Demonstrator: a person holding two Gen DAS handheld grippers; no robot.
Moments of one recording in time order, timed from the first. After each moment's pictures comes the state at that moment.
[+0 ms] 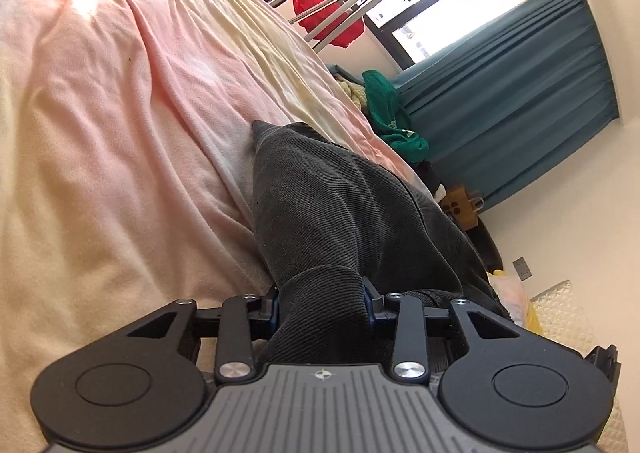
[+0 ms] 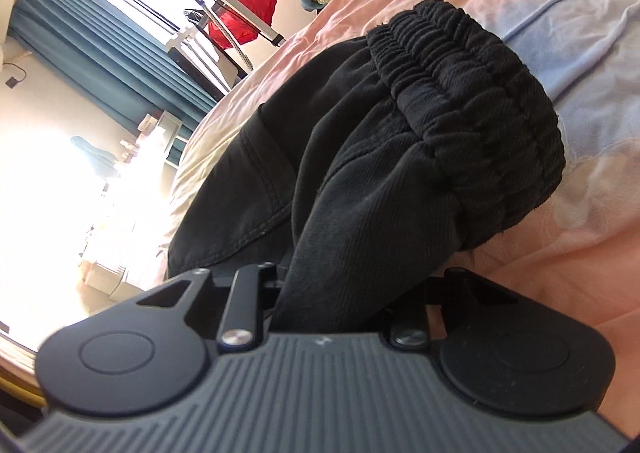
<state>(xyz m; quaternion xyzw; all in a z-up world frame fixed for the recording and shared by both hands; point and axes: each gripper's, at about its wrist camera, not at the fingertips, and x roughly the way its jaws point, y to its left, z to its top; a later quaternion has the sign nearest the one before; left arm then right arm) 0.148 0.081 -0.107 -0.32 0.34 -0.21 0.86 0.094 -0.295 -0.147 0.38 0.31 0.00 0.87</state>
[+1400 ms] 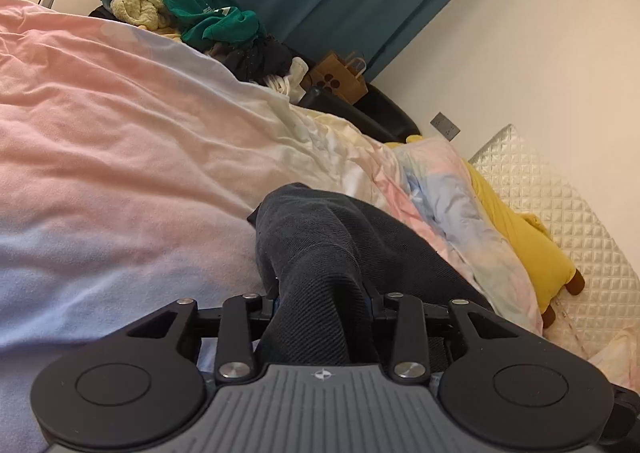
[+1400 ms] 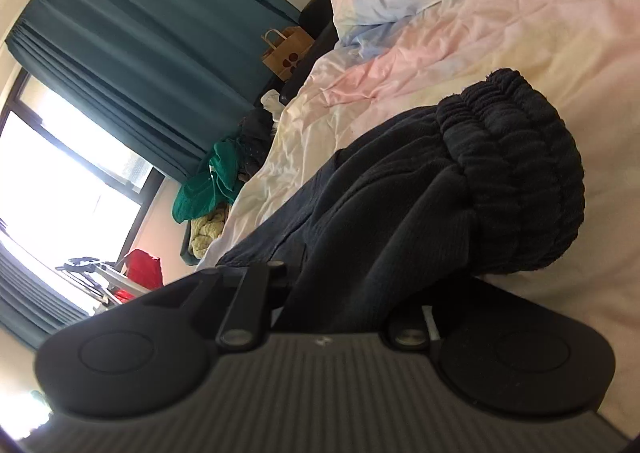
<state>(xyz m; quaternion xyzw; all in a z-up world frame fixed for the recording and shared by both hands) 0.273 -0.458 -0.130 -0.15 0.38 -0.42 0.81 -0.008 -0.665 -0.165 0.49 0.10 -0.26 0.83</state>
